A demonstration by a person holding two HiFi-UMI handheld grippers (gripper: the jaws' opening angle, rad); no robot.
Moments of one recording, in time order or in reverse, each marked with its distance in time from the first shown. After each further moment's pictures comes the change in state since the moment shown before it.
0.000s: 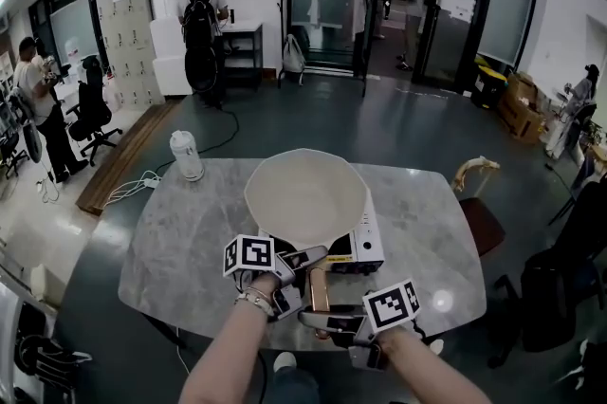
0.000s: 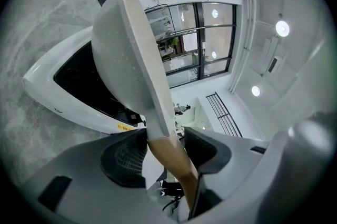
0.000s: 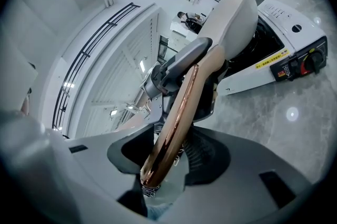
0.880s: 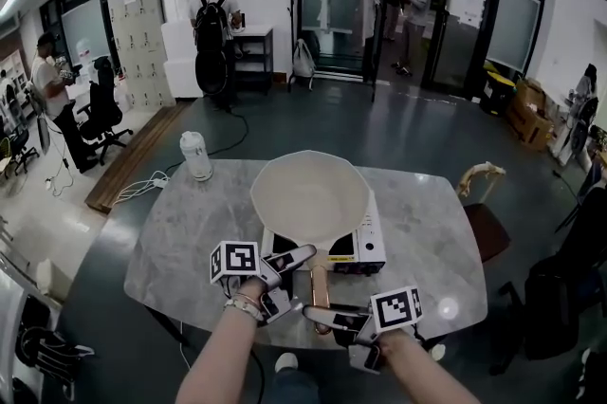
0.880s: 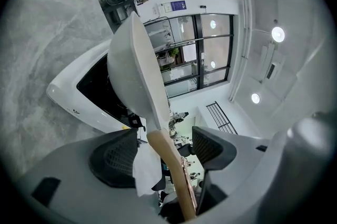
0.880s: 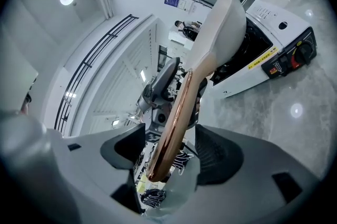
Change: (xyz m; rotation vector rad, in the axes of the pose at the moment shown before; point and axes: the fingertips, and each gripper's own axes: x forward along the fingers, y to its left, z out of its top) left arm -0.038 -0.008 0.006 -0.009 -0.120 -0.001; right arm -0.011 0.003 0.006 0.037 -0.104 0.056
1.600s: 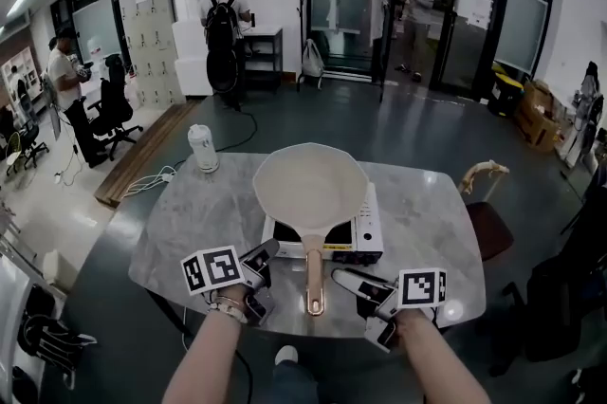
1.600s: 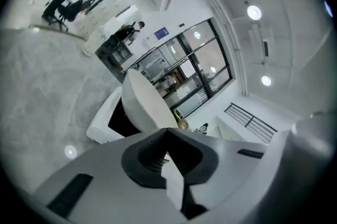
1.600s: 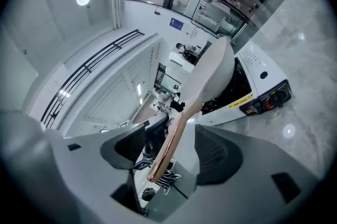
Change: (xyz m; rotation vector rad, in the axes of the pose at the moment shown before) left arm -0.074 -0.017 0.020 0.275 -0.290 0.204; right arm -0.058 -0.002 0.053 -0.103 -0.207 -0.111
